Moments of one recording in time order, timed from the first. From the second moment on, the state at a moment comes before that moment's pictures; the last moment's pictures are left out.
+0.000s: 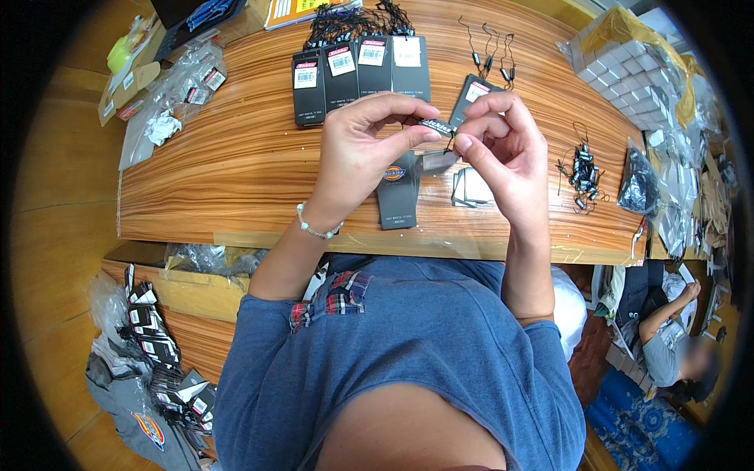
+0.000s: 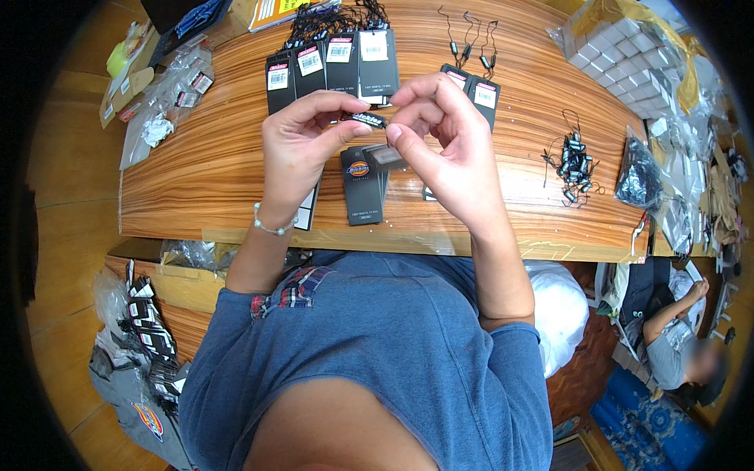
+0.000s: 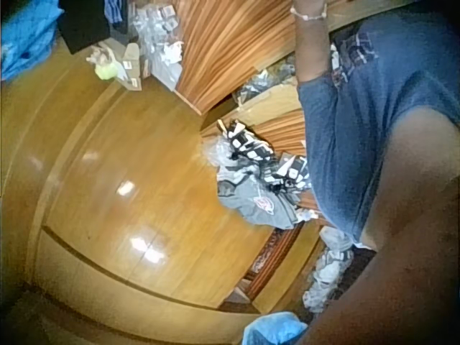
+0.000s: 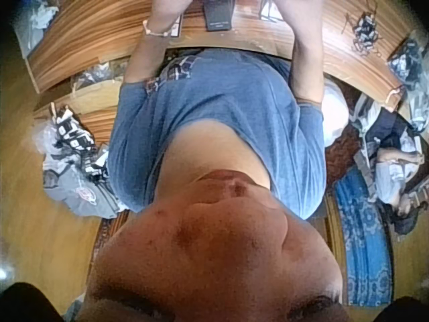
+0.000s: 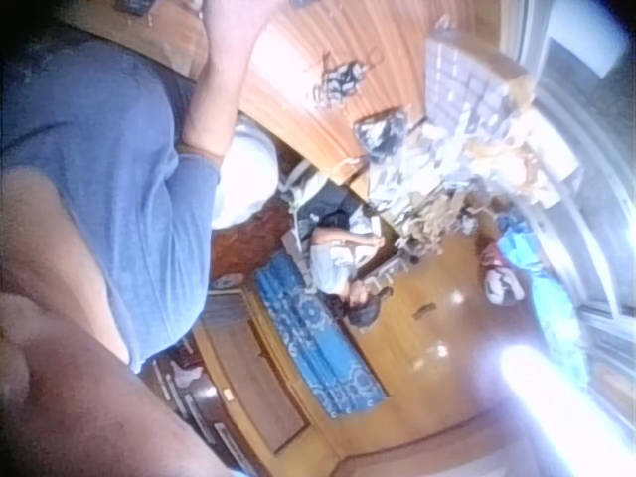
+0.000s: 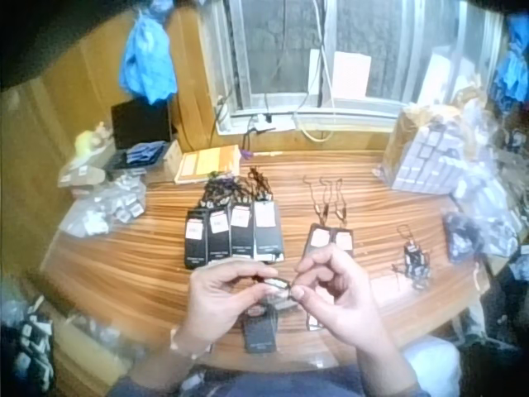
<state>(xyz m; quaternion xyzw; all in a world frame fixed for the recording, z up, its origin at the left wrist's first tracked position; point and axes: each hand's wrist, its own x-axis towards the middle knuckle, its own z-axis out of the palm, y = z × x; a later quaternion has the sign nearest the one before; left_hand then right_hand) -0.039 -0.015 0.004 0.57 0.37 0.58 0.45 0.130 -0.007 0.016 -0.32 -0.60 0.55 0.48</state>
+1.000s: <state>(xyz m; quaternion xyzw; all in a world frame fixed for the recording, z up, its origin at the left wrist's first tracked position) -0.047 -0.012 0.011 0.58 0.36 0.43 0.59 0.142 -0.002 -0.016 -0.24 -0.50 0.72 0.42</state>
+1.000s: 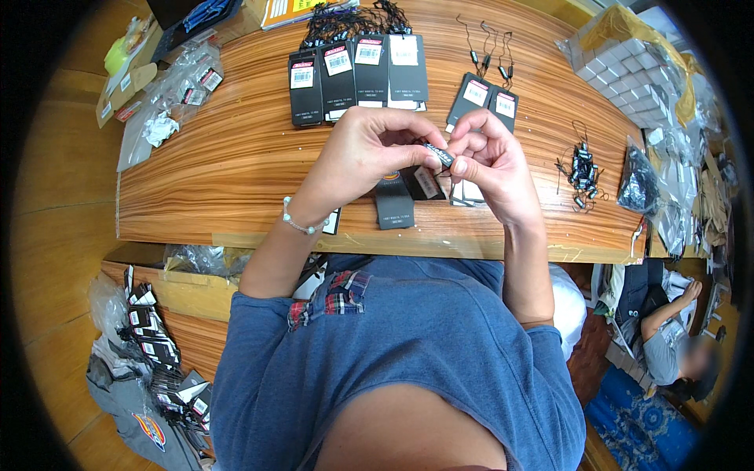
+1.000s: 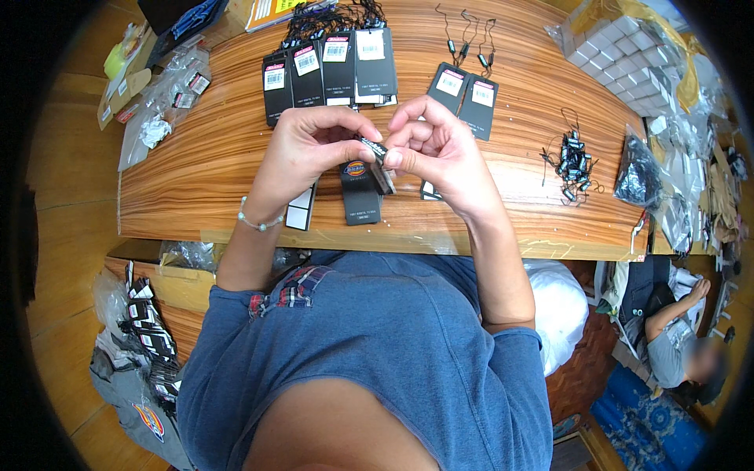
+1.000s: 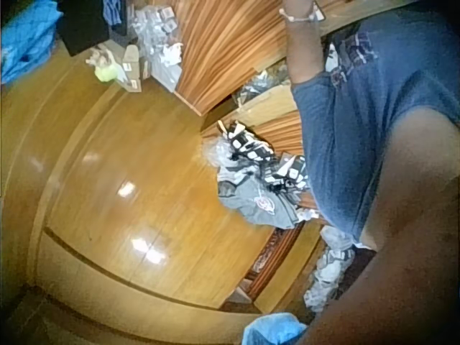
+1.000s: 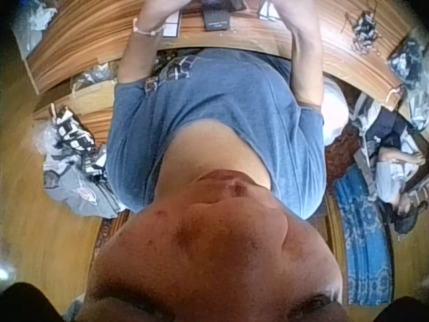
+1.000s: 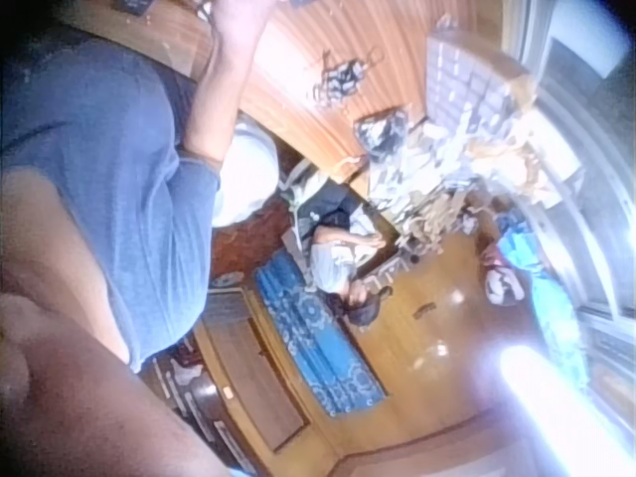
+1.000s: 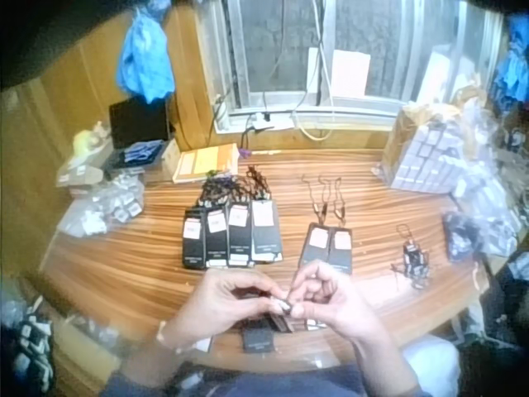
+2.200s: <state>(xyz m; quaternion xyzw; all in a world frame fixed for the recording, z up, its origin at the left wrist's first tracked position) -0.044 -0.018 0.028 0.60 0.37 0.42 0.57 0.140 -0.016 -0.013 -0.27 -0.54 0.65 0.46</state>
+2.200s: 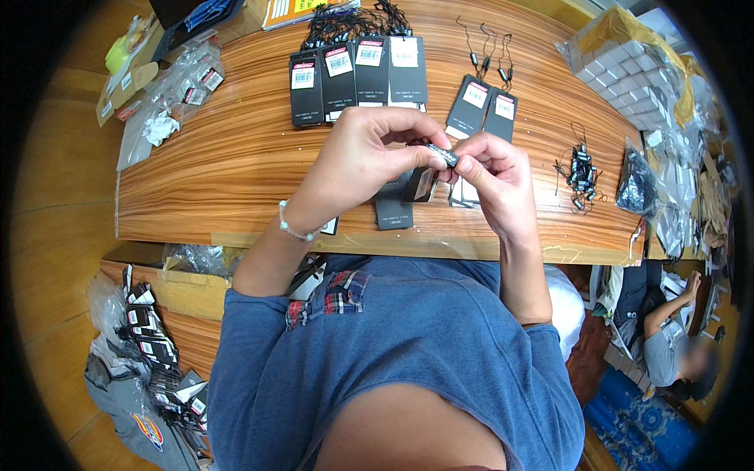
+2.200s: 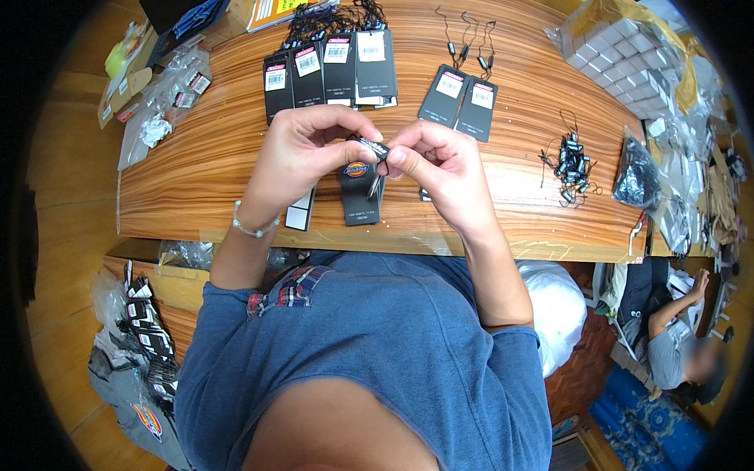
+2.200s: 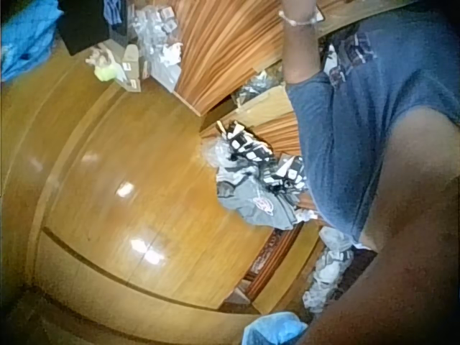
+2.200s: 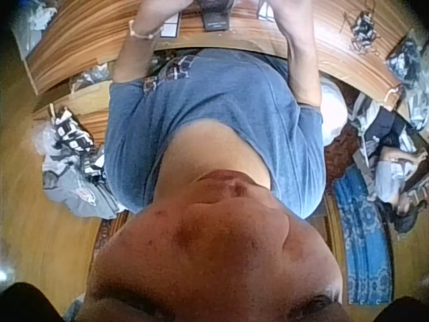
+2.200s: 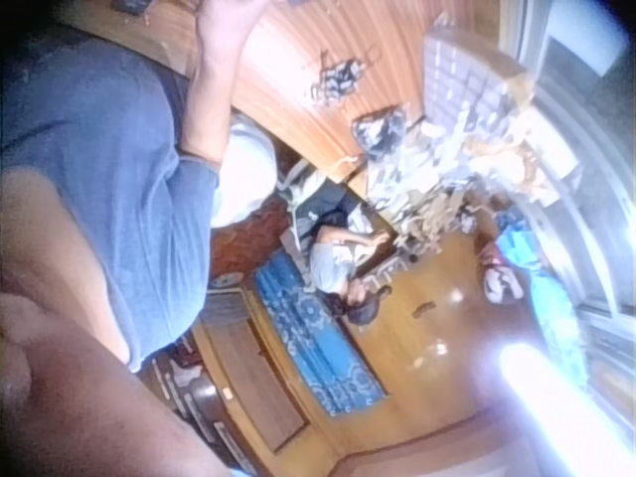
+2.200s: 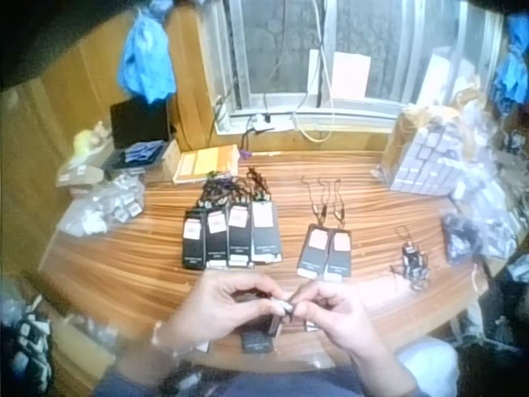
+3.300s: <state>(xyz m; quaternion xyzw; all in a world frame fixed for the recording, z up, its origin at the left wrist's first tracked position) -0.208 -0.113 -0.062 0.59 0.73 0.27 0.23 0.189 -0.026 -0.039 -0.37 -0.55 0.59 0.46</state>
